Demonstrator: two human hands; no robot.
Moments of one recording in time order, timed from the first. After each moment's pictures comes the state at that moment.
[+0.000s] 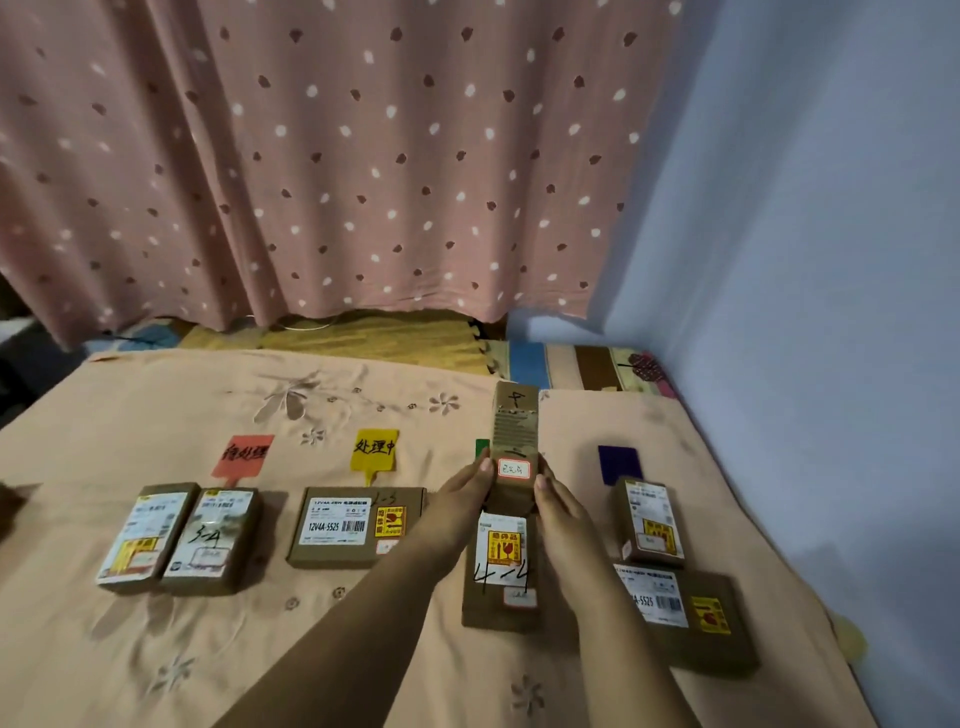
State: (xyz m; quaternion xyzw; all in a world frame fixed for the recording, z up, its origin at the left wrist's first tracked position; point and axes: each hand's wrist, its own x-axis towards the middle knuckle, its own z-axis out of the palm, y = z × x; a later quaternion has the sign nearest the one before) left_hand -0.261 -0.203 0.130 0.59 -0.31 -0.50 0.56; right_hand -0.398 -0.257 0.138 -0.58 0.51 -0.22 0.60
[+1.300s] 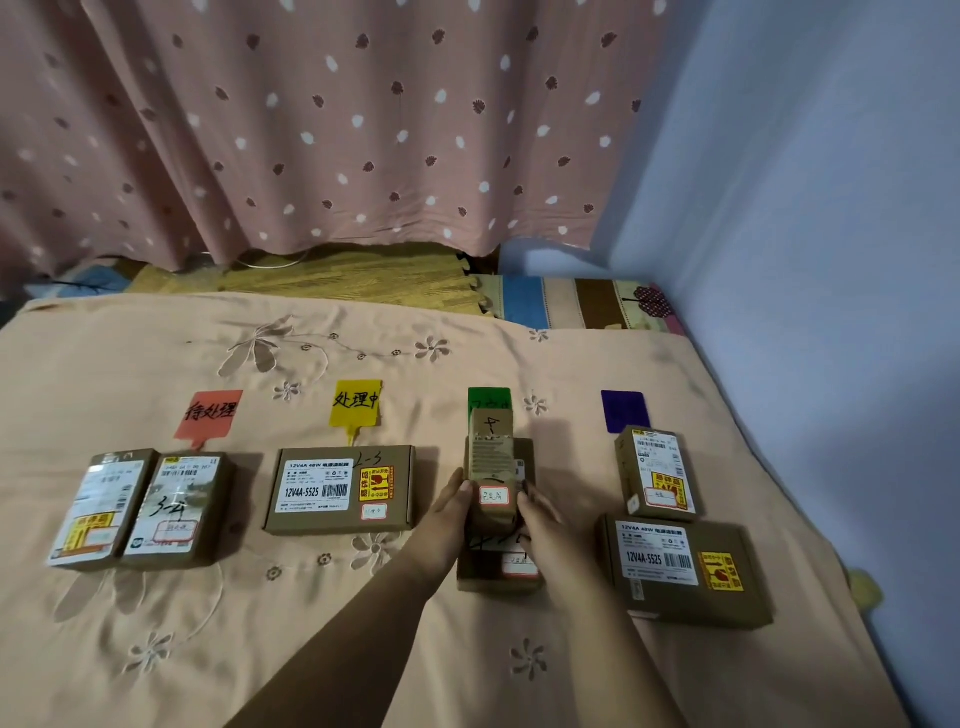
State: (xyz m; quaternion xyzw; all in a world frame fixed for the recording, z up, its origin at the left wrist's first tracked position) left_hand -0.263 -0.208 0.050 0.64 -0.23 -0.53 0.50; right_hand -0.387 -0.274 0.030 -0.49 0.56 -0.14 0.65
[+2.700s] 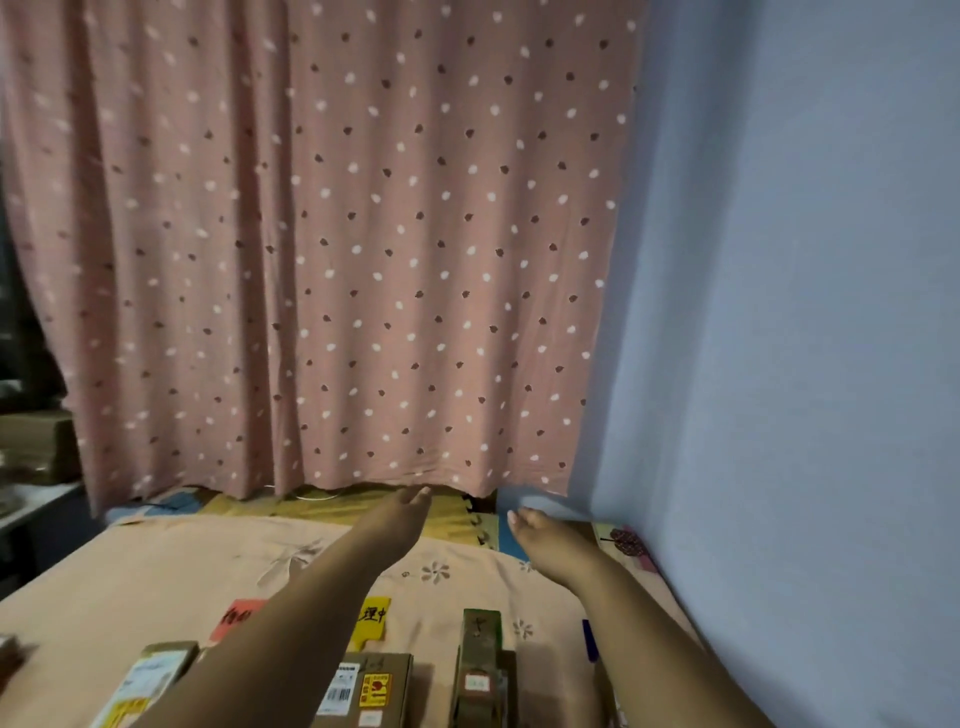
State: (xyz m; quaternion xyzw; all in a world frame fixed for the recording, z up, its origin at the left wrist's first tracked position) left_hand -0.229 -0.157 0.319 0.81 -0.42 -0.16 0.37; right_hand -0.411 -0.266 0.317 -0.82 0.43 -0.11 0.35
